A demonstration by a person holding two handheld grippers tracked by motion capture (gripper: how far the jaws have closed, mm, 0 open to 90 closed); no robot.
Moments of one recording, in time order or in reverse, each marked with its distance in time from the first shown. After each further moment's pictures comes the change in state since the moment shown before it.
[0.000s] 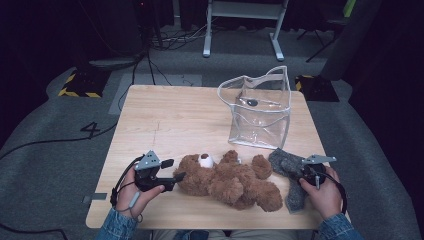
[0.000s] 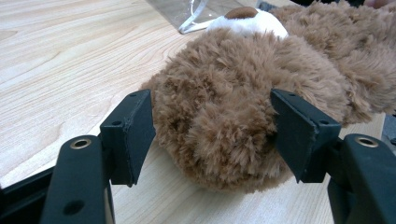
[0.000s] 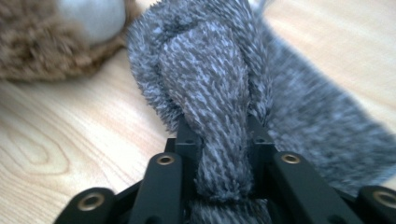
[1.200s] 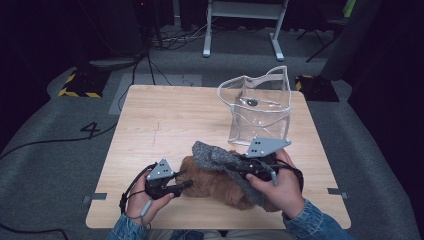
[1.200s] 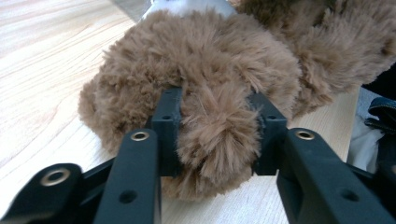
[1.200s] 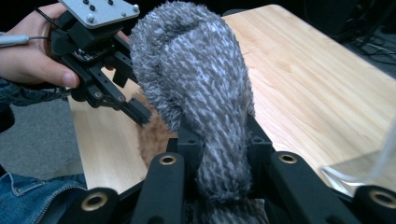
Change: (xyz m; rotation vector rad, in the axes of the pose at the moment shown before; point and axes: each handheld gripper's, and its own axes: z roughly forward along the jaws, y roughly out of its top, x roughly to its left) left arm -0.030 -0.004 0.015 0.031 -0.059 0.090; right arm 0.180 0.145 -0.074 -0.284 0.397 -0.396
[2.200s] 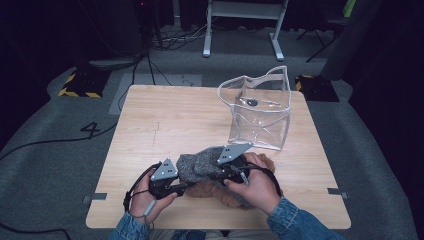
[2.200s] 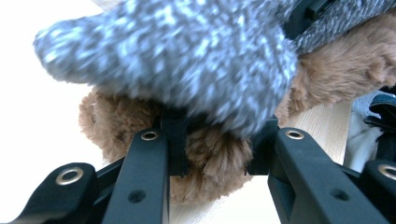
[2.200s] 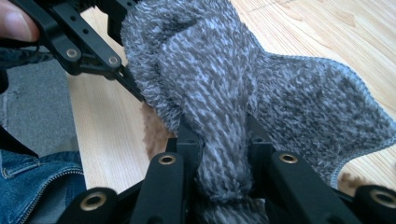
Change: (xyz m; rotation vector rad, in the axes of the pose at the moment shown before) left arm -0.004 0.006 0.005 -0.004 -0.017 0.020; right arm 0.006 -0.015 0.071 0.174 0.092 -0.018
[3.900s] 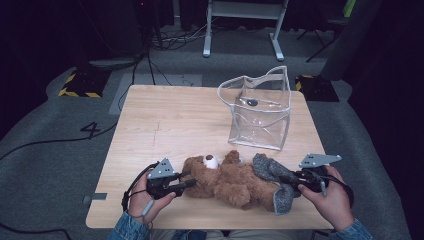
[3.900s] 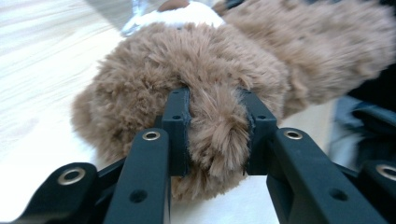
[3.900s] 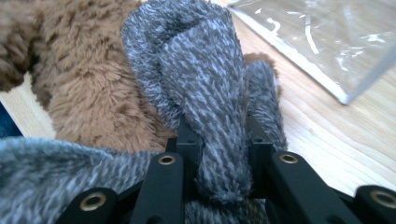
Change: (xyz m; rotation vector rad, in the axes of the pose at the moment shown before) left arm -0.002 0.003 -0.007 -0.028 -0.066 -0.052; right arm -0.050 -0.138 -0.125 0.019 -0.243 0.299
